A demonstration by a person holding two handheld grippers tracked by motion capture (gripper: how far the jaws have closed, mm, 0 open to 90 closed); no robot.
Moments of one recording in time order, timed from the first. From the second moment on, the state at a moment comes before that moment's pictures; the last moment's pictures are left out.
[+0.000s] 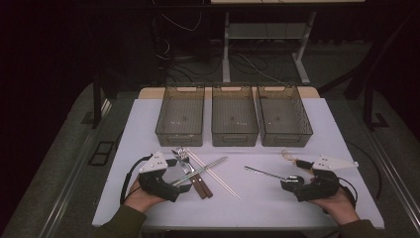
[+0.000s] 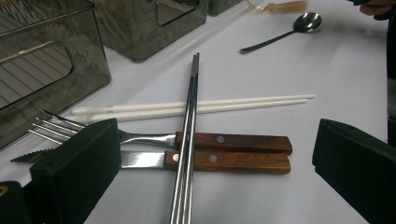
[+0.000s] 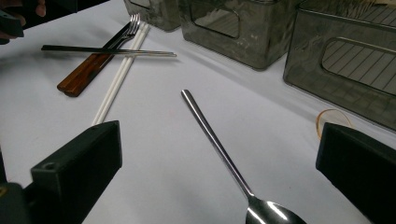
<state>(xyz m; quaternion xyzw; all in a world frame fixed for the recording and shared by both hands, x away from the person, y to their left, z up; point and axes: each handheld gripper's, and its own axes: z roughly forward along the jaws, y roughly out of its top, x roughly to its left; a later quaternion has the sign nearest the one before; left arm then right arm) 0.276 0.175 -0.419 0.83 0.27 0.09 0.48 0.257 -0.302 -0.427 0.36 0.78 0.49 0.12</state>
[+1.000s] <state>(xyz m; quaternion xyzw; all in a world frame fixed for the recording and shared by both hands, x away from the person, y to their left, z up) 0.286 0.185 -0.409 0.83 0.27 0.11 0.48 0.257 -0.305 -0.425 0.37 0.78 0.49 0.12</state>
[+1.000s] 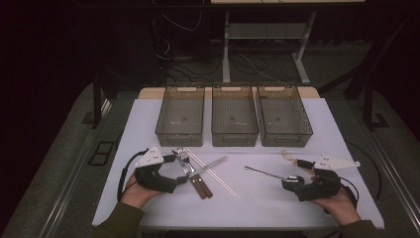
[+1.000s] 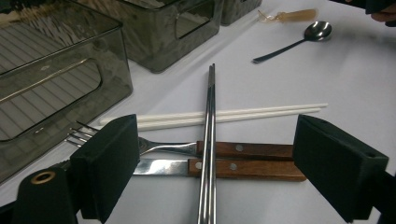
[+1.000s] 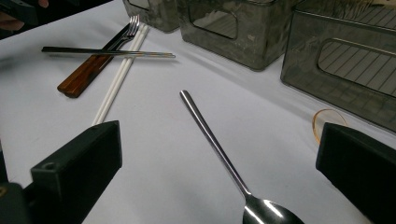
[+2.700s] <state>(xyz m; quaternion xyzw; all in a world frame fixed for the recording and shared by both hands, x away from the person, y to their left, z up) 0.300 0.208 -0.419 0.85 0.30 0.07 0.43 0.258 -0.304 -0.426 0.37 0.78 0.49 0.12</state>
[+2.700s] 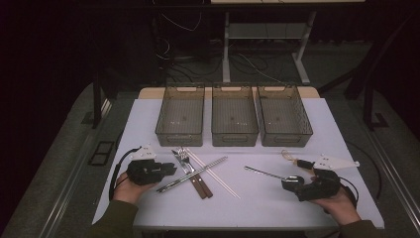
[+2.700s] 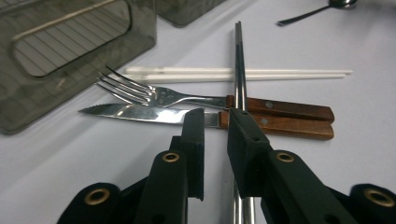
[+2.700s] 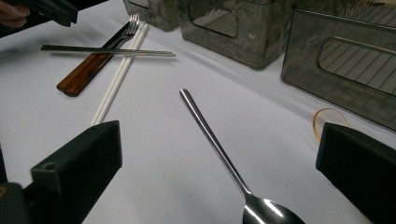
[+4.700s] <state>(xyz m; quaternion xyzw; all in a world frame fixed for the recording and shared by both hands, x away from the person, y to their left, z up) 0.308 0.185 -0.434 0.88 0.27 0.03 0.39 0.258 -0.305 -0.426 0.37 0.78 0.48 0.12</state>
